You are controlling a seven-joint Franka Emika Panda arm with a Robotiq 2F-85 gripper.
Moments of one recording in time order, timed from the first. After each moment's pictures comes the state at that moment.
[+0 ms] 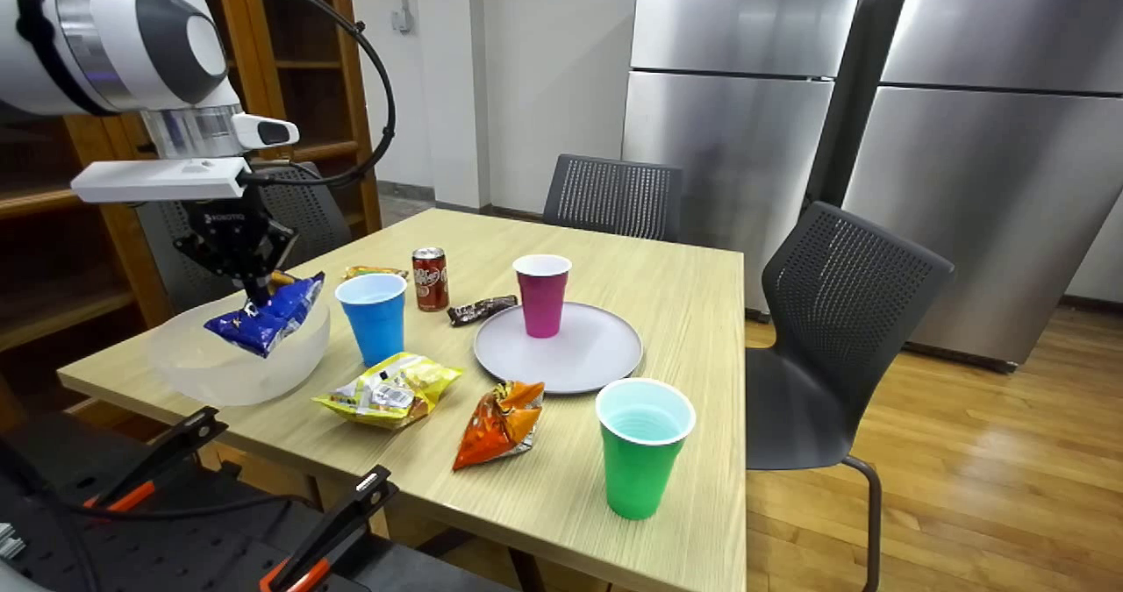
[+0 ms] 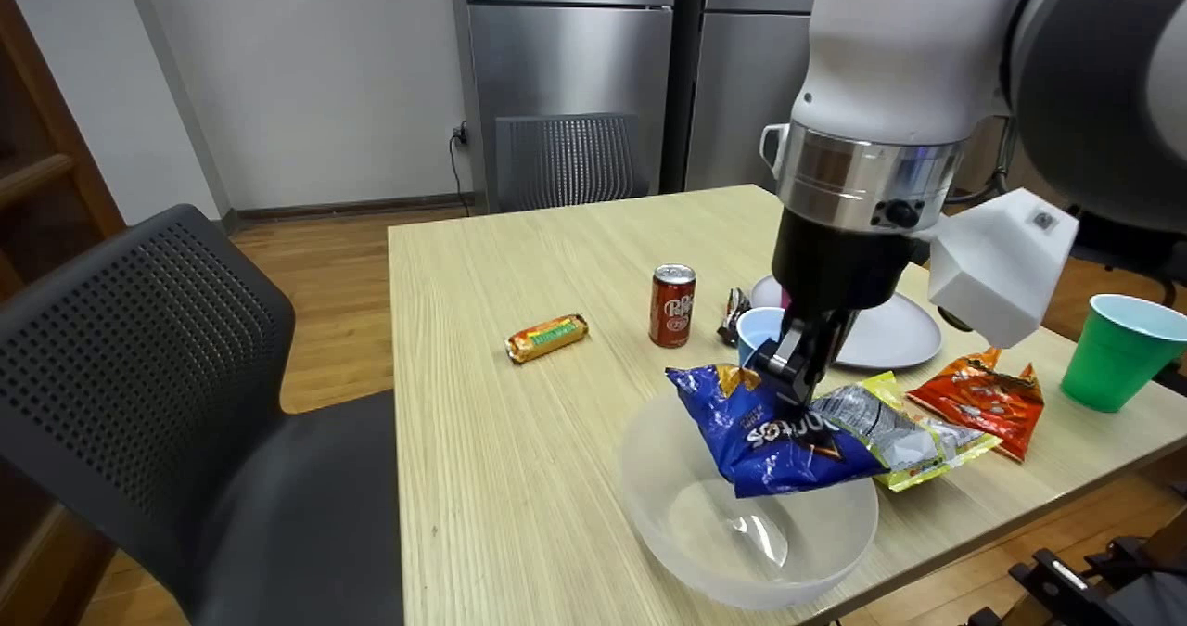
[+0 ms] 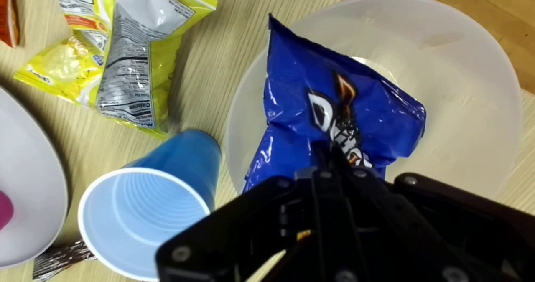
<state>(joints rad) 0.19 0.07 0.24 -2.72 -0.27 2.81 0.19</state>
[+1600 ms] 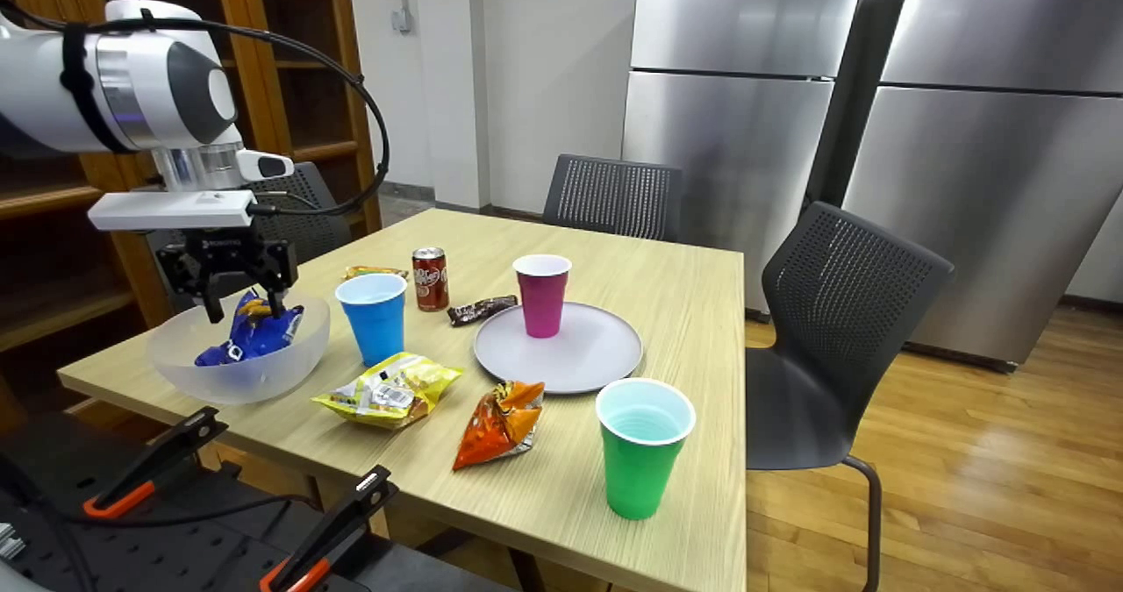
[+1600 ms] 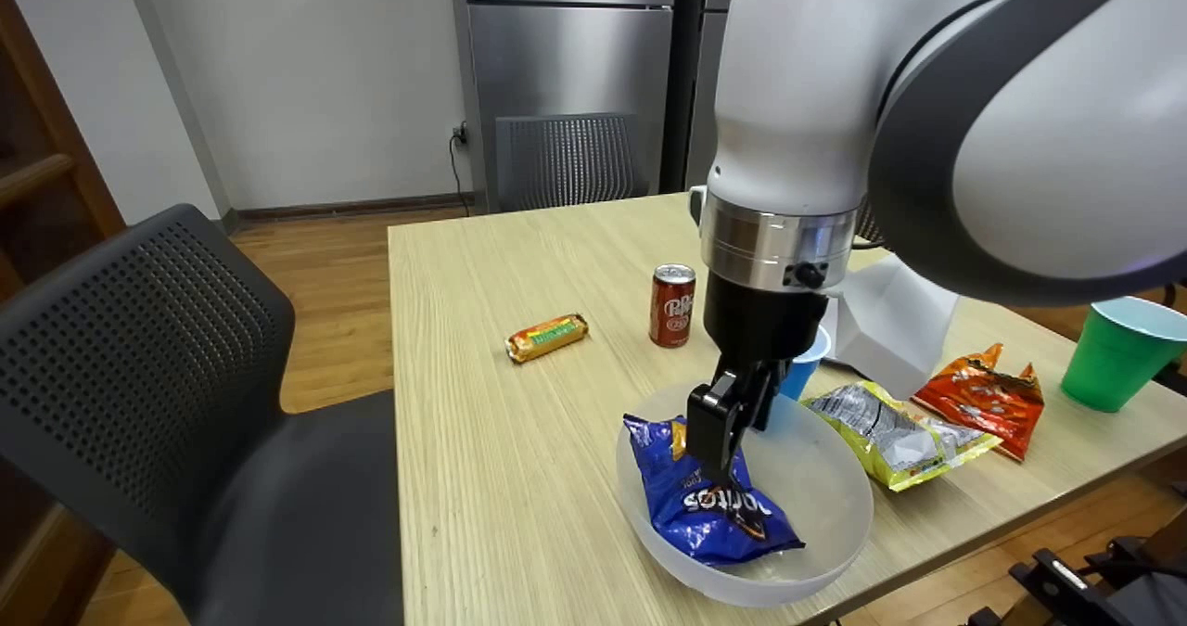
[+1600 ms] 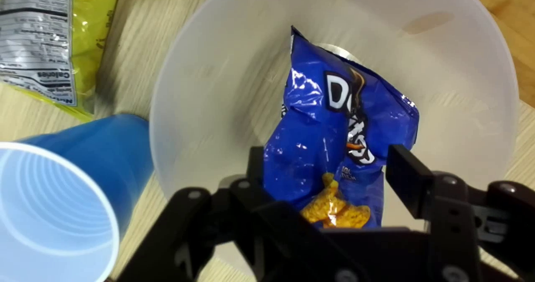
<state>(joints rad) 0.27 0.26 0.21 -2.59 -0.28 2.82 0.16</state>
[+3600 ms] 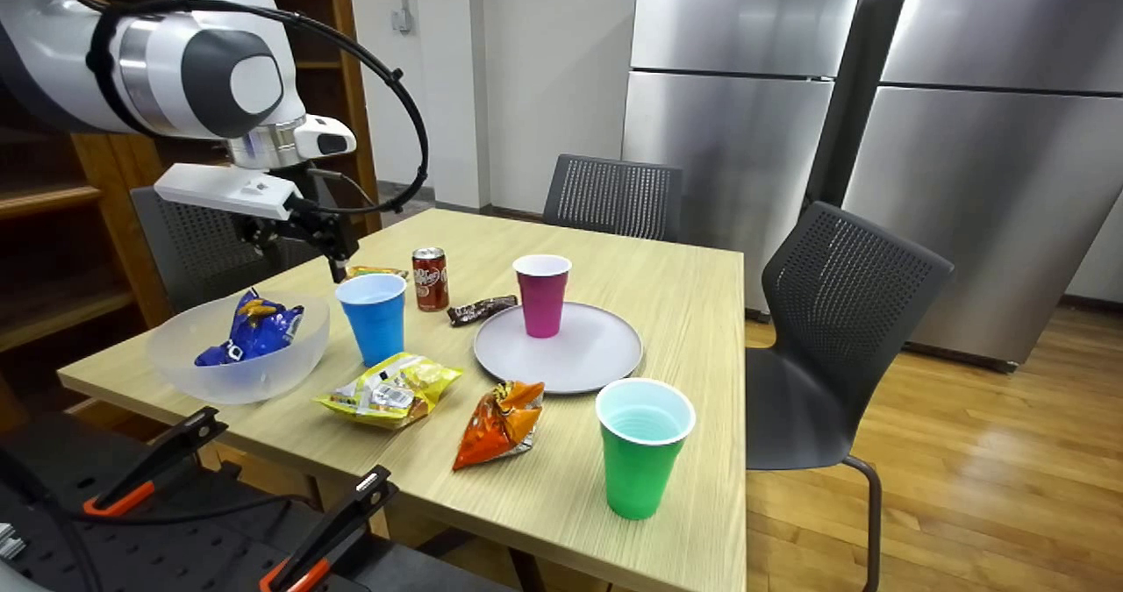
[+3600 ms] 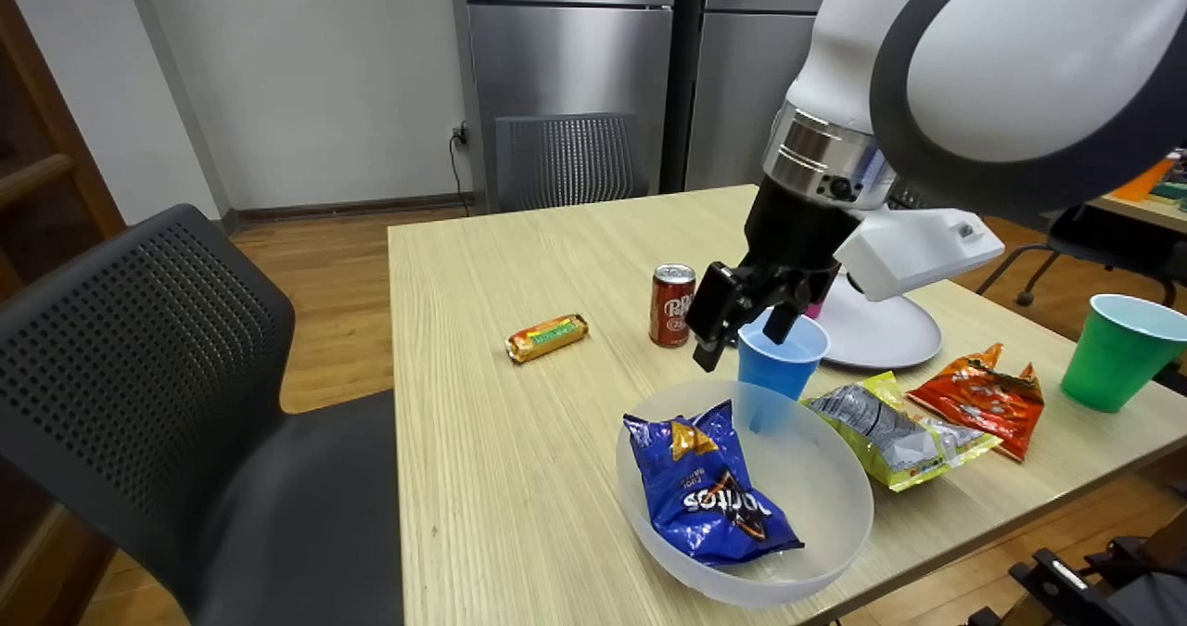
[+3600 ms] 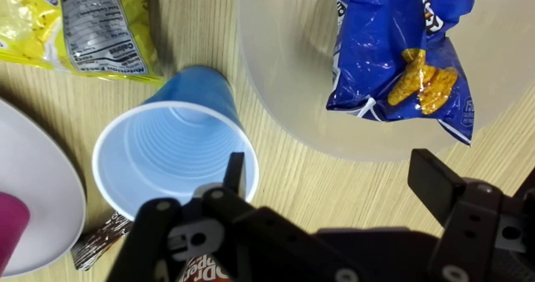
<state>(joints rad) 0.17 0.19 0.18 -2.65 0.00 3.03 0.09</state>
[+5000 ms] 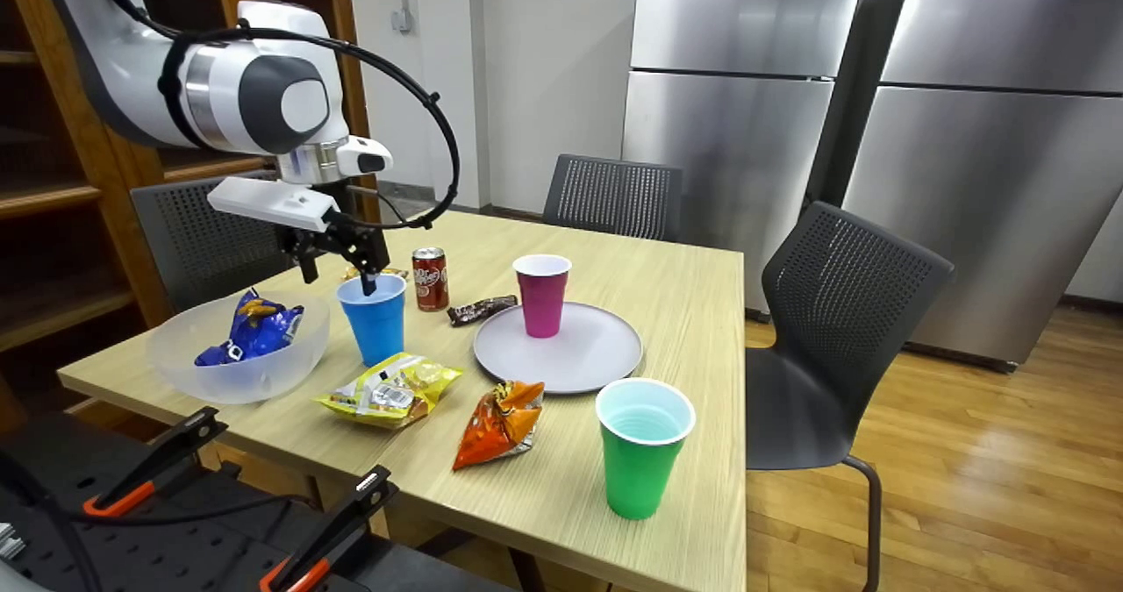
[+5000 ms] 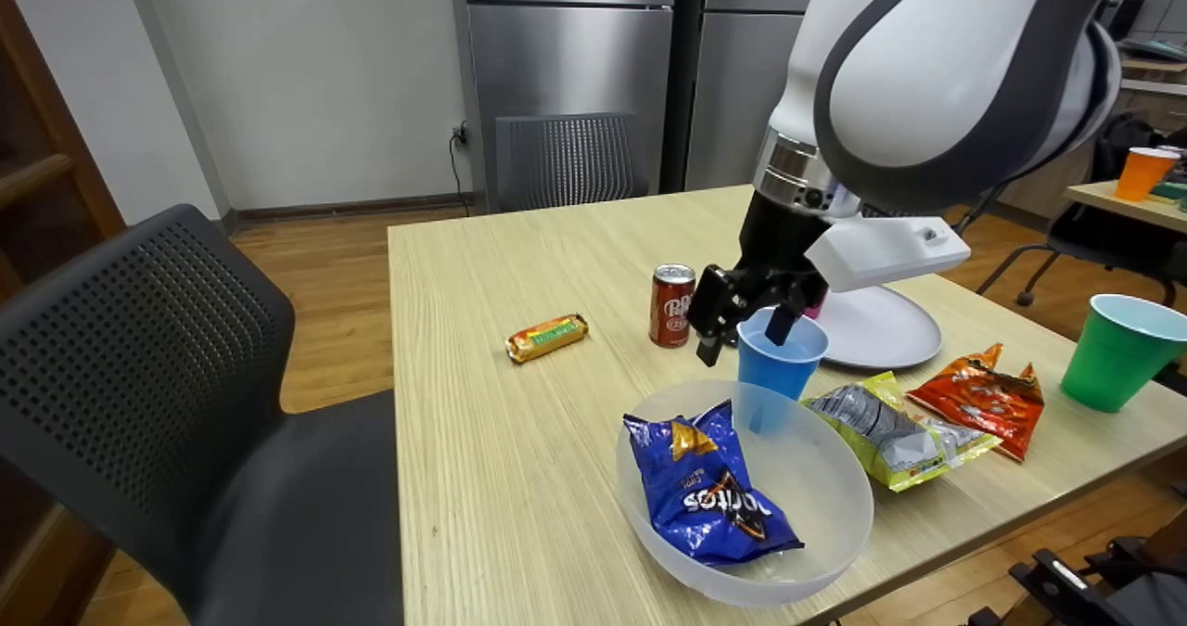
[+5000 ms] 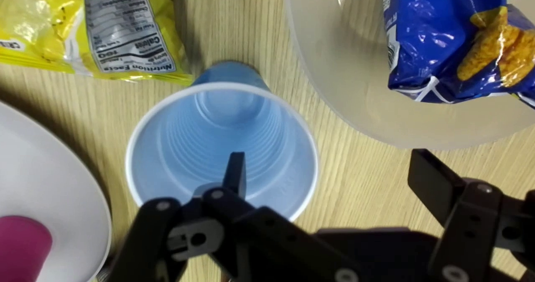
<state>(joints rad) 0.14 0.30 0.14 -2.54 0.01 2.97 0.08</state>
